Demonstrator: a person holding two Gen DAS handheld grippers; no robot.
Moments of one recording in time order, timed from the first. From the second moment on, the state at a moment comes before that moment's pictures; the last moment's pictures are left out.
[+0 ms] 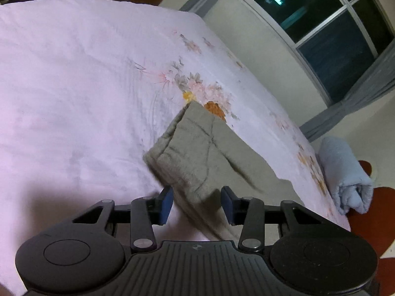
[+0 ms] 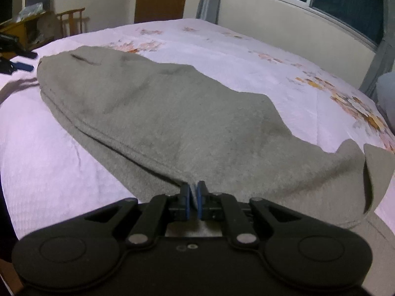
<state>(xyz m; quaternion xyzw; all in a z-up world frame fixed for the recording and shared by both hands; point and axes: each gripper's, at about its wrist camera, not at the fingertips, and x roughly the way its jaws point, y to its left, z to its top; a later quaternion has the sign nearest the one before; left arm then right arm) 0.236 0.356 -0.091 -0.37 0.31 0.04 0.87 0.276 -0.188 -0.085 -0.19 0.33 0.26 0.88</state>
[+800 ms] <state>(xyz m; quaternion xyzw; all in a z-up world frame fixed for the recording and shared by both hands) 0.233 0.361 -0.100 -0.34 0.31 0.04 0.89 0.259 -0.199 -0.089 -0.13 0.31 0.25 0.91</state>
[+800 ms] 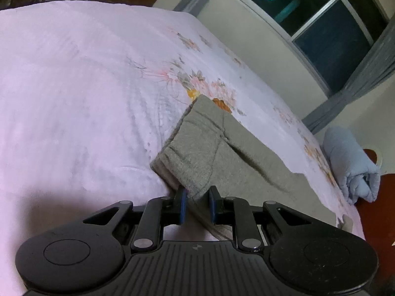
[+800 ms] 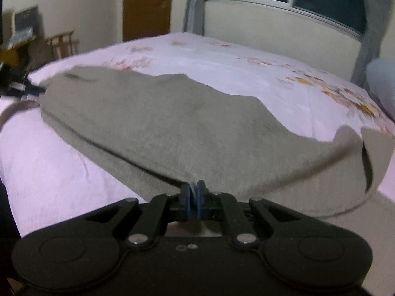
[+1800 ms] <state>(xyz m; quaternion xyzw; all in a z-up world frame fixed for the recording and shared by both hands) 0.236 0.355 -0.075 -0.29 0.28 0.02 0.91 0.260 -0.195 -0.078 -0.12 0.30 0.24 0.92</state>
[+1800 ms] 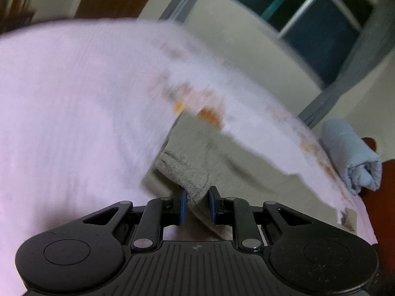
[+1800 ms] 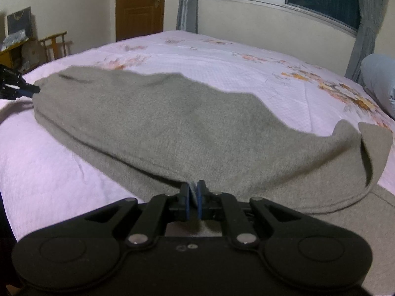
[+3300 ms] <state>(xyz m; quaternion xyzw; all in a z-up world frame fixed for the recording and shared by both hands) 0.189 0.307 -0.057 -0.23 0.27 0.12 0.93 0.258 -0.292 -0.062 0.00 0.27 0.09 0.96</state>
